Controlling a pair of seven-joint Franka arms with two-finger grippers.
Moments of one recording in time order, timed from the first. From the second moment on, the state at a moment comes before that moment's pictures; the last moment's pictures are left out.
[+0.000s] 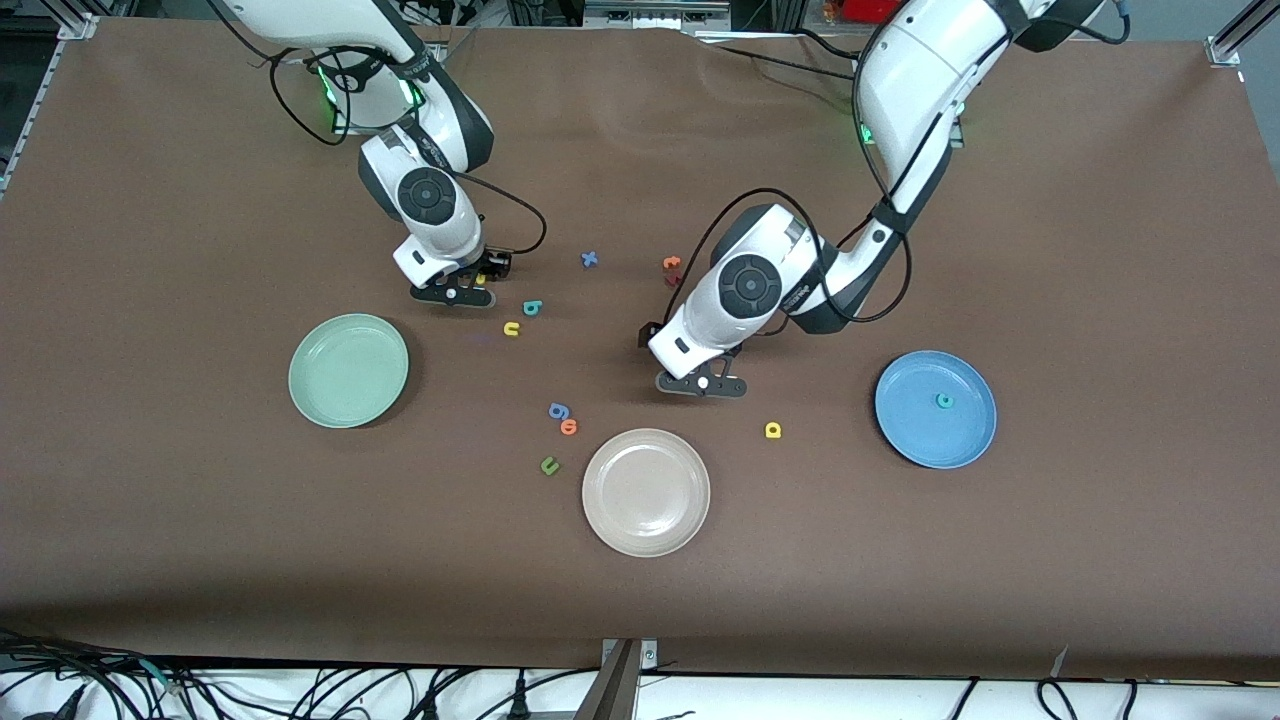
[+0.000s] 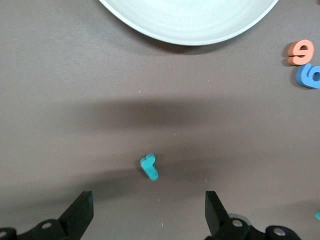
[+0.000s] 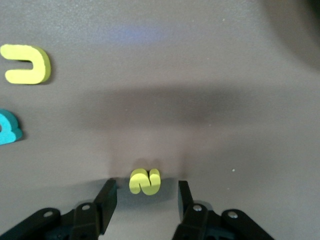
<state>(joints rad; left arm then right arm) -0.38 0.76 -0.33 -1.58 -0.01 2.31 -0.57 0.24 0.33 0.28 -2.38 -0.16 2.51 0.74</state>
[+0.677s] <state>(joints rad) -0.39 0.84 -0.32 -1.54 0.08 2.38 -0.57 0.24 0.34 0.25 -2.38 -0.19 2.54 0.74</state>
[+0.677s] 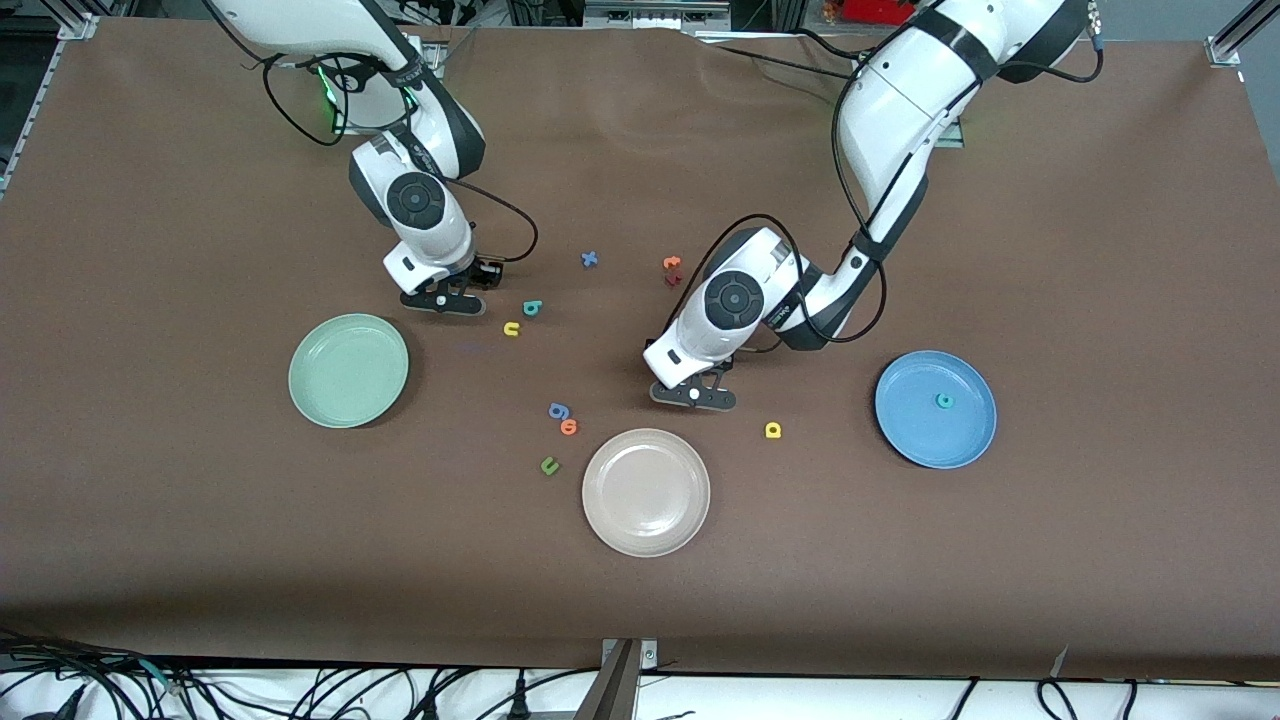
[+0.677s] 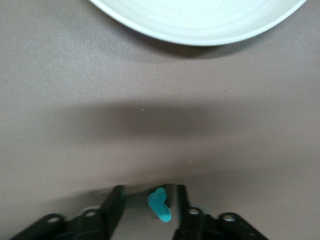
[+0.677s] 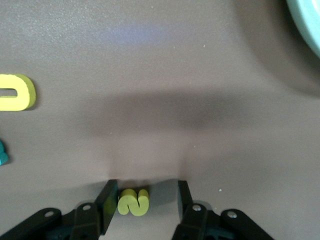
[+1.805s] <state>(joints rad) -0.26 0.74 -0.30 -1.48 0.08 2.11 -0.38 0.25 0.34 0.29 -2.38 -0.19 2.55 0.77</state>
